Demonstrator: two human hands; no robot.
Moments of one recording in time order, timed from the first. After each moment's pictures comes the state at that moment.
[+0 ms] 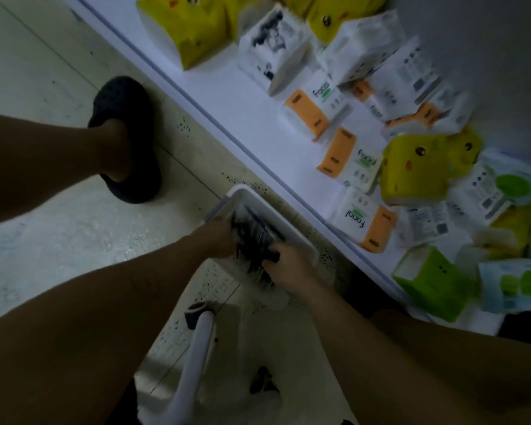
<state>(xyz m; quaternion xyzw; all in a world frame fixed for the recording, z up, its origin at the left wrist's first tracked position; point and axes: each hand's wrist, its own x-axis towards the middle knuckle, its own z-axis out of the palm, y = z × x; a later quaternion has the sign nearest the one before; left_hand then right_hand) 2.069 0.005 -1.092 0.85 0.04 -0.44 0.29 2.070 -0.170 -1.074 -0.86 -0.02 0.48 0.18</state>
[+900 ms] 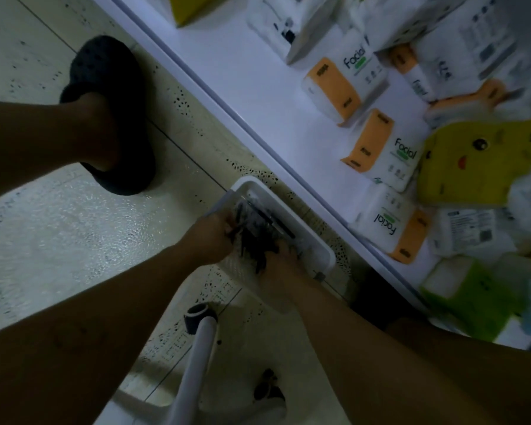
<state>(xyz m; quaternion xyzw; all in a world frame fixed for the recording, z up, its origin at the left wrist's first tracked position) 2.061 0.016 -1.120 0.82 0.18 -0.33 0.43 2.068 -0.162 -1.147 -0.83 -0.14 0.54 0.01</state>
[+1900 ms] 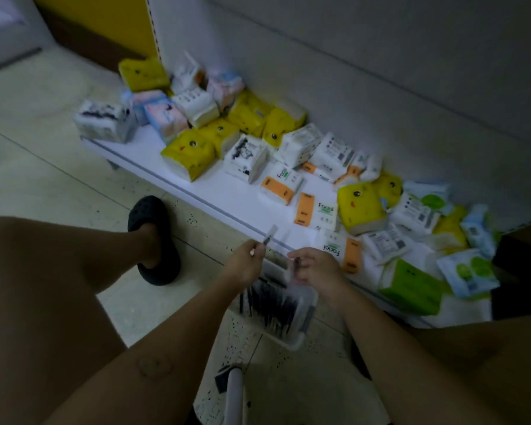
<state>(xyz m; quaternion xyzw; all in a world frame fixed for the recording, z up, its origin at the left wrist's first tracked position) 2.050 -0.007 -0.960 0.81 0.14 -0.20 0.54 2.070 -0.174 -0.949 -0.79 0.15 0.28 0.53</state>
